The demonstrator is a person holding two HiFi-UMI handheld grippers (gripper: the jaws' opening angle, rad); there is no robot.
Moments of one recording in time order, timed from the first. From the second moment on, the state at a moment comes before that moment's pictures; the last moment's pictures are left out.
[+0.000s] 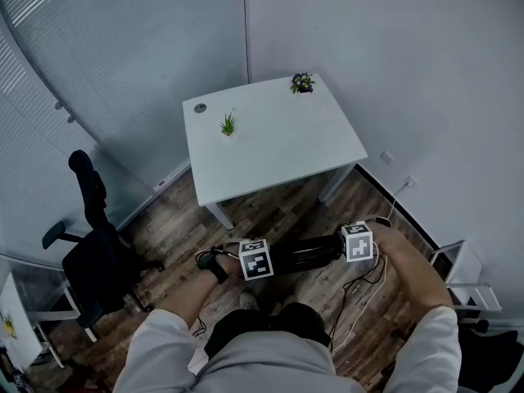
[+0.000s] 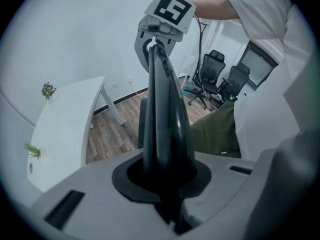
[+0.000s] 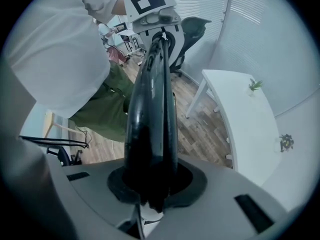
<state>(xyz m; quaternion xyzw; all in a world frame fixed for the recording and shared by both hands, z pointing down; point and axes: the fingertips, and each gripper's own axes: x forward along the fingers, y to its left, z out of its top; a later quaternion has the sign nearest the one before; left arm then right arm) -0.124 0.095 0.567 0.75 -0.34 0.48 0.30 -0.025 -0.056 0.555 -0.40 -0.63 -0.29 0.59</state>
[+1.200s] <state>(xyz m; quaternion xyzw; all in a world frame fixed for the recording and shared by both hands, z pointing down) -0.257 -0.041 0.578 0.70 -0.39 0.48 0.36 -0.181 -0.205 0.572 -0.47 -0.62 -0.32 0.54</state>
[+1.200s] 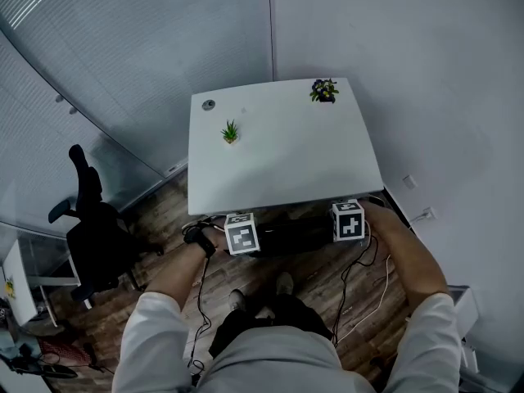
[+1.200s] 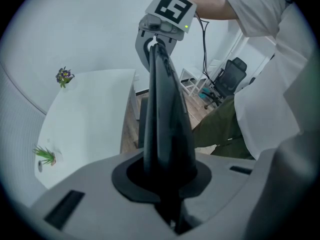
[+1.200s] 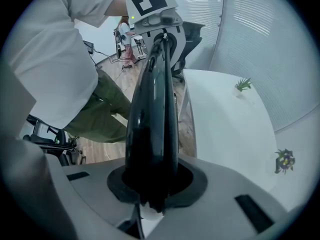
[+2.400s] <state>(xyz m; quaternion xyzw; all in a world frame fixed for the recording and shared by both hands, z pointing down) -0.325 -0.109 0.619 0.70 -0.38 0.46 0.38 -0.247 -0.271 0.616 -0.47 -0.63 -0.30 0.54</state>
